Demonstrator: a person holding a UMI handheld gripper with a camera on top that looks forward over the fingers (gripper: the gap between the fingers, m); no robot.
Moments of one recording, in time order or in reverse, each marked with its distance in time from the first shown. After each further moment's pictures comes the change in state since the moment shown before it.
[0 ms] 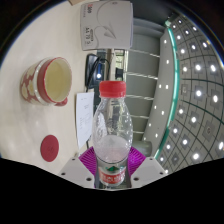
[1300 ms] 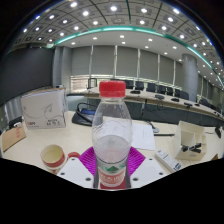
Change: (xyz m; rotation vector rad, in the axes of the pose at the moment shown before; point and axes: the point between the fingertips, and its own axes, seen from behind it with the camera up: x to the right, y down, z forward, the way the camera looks) arm -0.067 -0.016 0.023 0.183 -0.599 1.448
